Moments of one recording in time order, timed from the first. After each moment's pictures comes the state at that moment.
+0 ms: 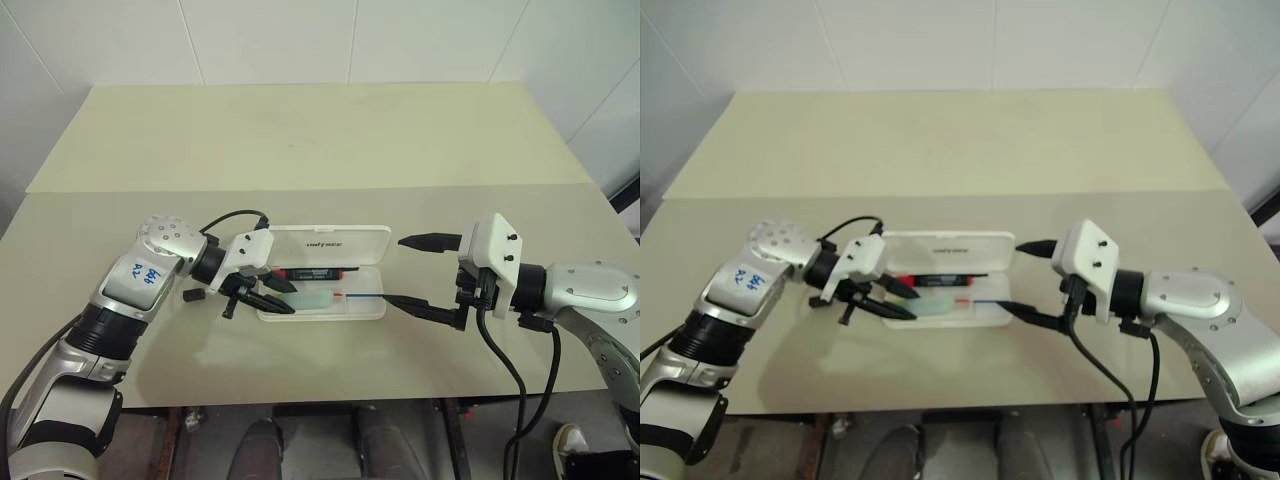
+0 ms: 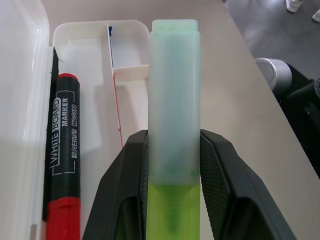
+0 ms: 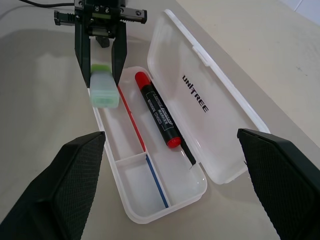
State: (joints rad) left arm -0.69 0.74 -0.29 0.03 -0.24 0.39 -1.40; right arm -0.29 -0.87 -0.10 -0.62 0.58 0.63 0.86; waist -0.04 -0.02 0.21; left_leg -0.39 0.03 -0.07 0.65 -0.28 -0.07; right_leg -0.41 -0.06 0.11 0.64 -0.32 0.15
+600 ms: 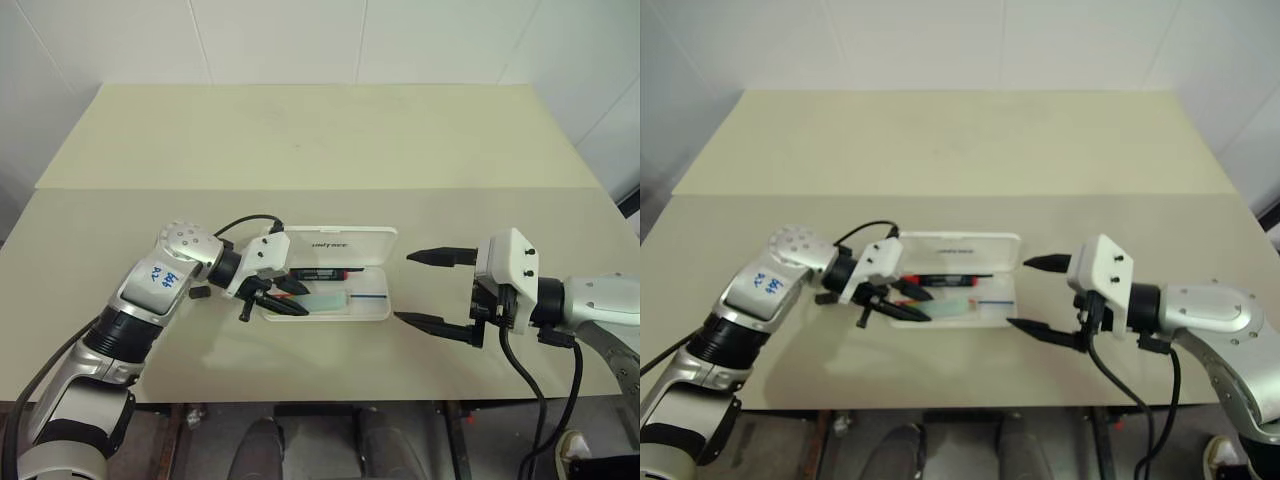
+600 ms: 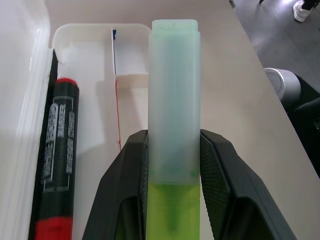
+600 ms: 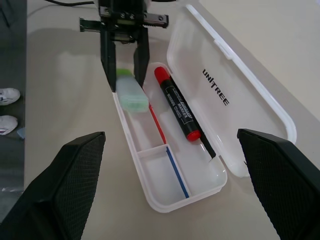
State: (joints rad) left arm -0.69 0.67 -0.33 0.01 -0.20 0.43 -1.33; right arm -0.18 -0.92 -0.18 -0.66 0.64 0.61 0.94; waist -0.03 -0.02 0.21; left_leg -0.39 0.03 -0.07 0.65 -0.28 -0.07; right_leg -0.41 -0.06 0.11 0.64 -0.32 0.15
